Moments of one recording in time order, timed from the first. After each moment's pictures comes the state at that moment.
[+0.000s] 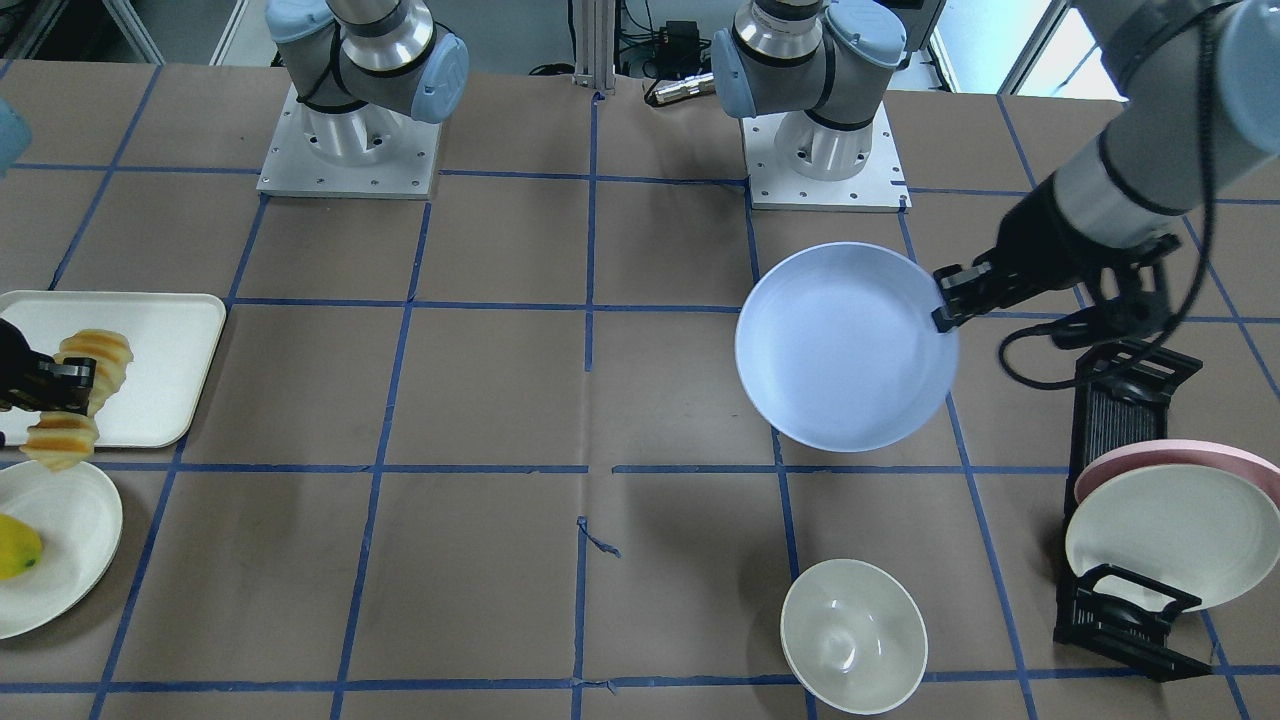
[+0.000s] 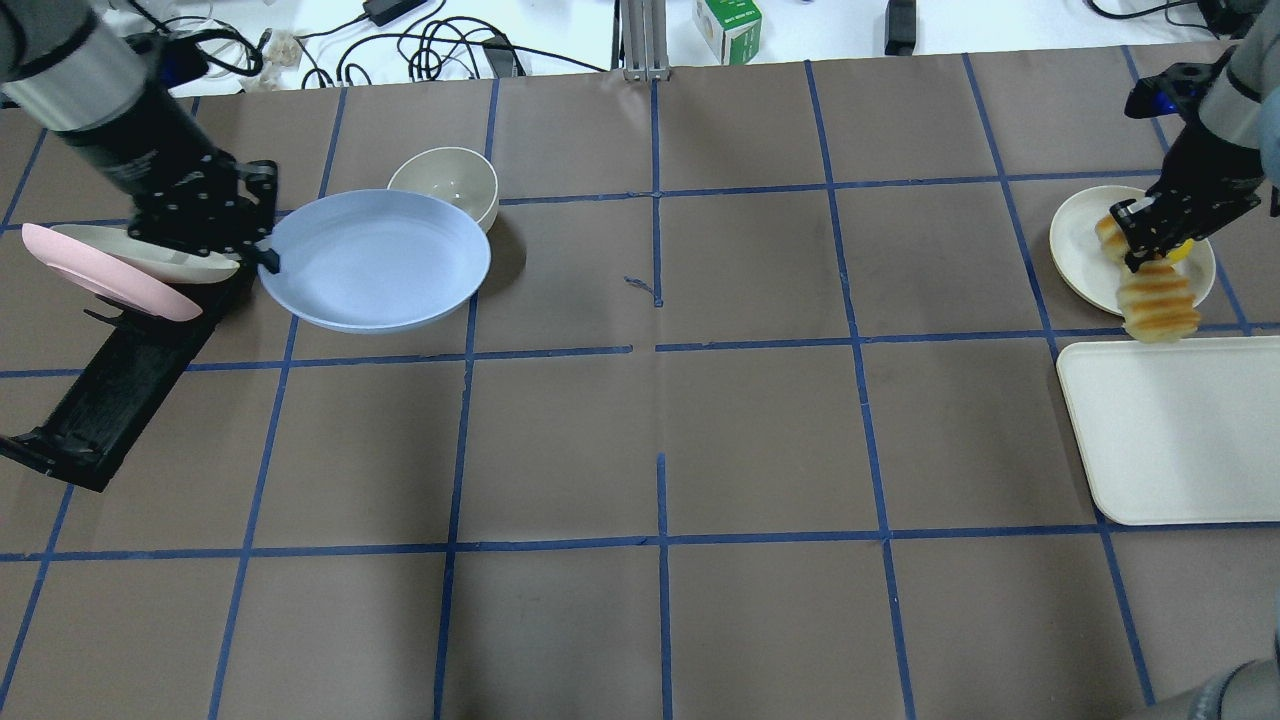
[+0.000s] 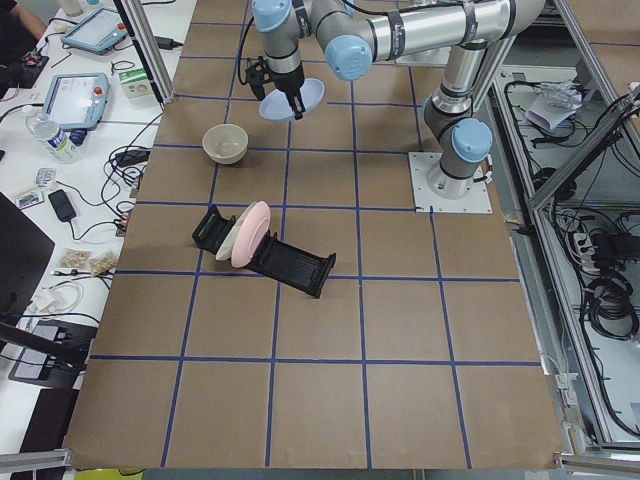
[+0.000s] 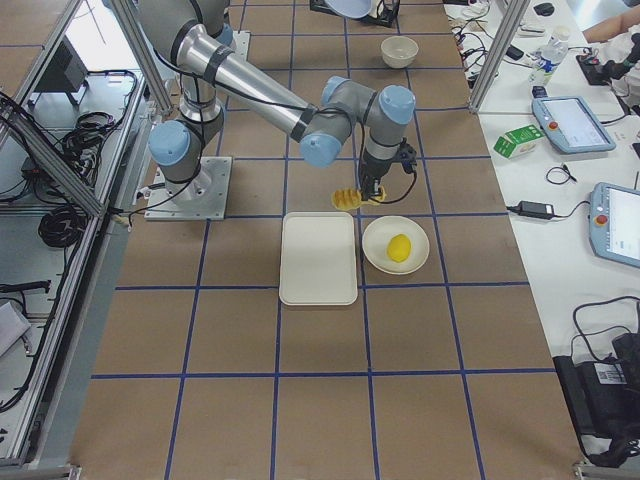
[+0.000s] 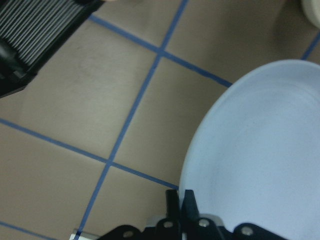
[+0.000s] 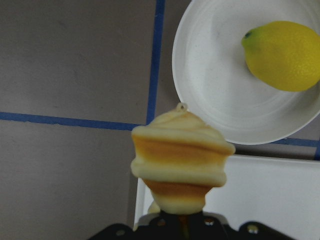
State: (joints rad) left arm -1.39 -1.68 -1.56 -1.60 1.46 -0.02; right arm 1.19 -1.29 1.63 -1.83 -1.67 -0.47
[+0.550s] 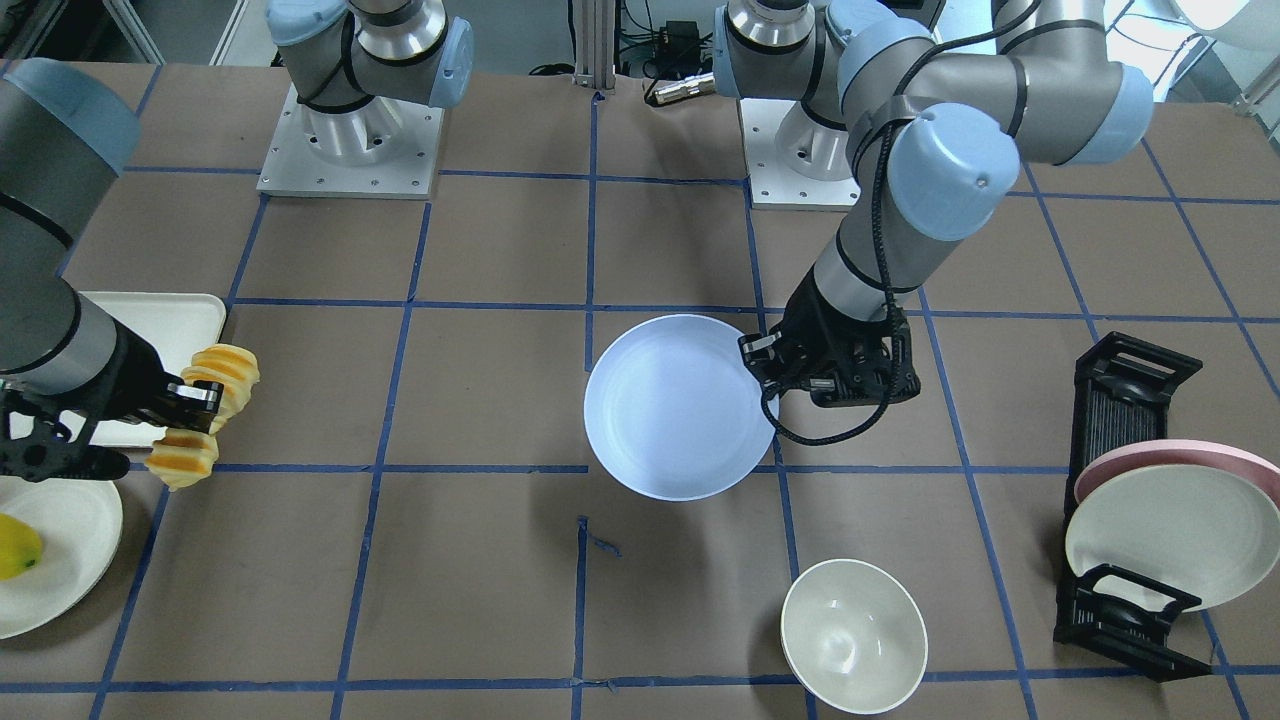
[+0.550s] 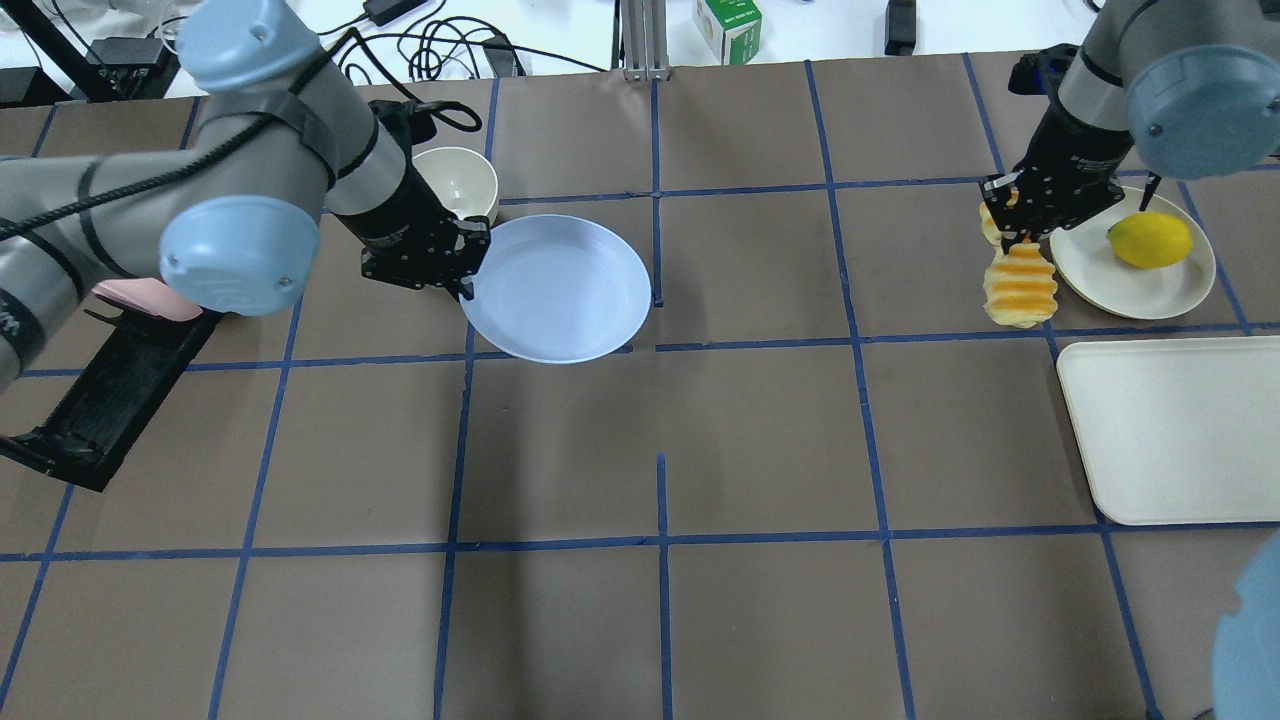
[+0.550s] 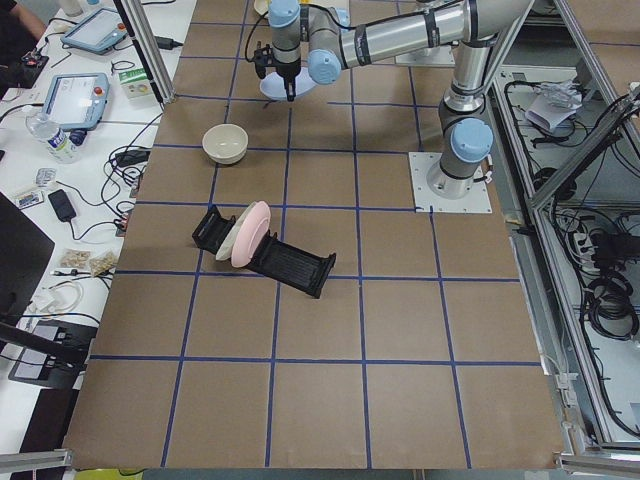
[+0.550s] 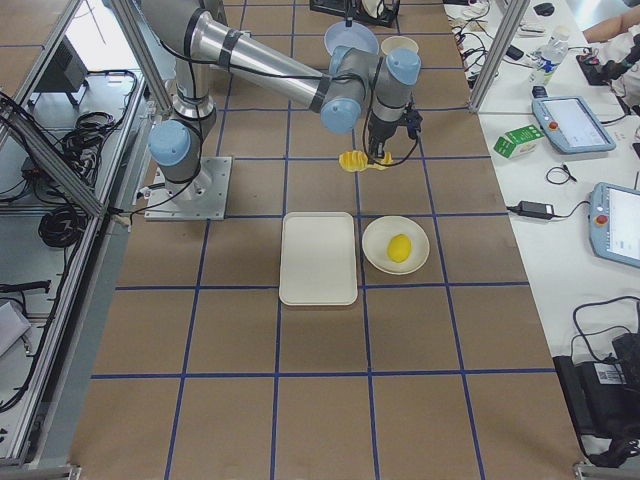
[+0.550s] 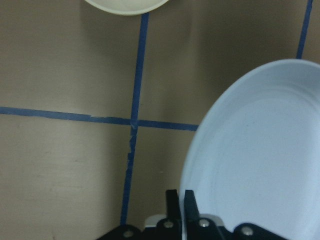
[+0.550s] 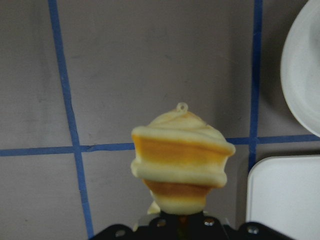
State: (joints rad) left arm -1.61 -1.75 -1.79 -1.14 1.41 -0.20; right arm 1.37 -1.28 1.62 -1.80 -1.57 -0.15
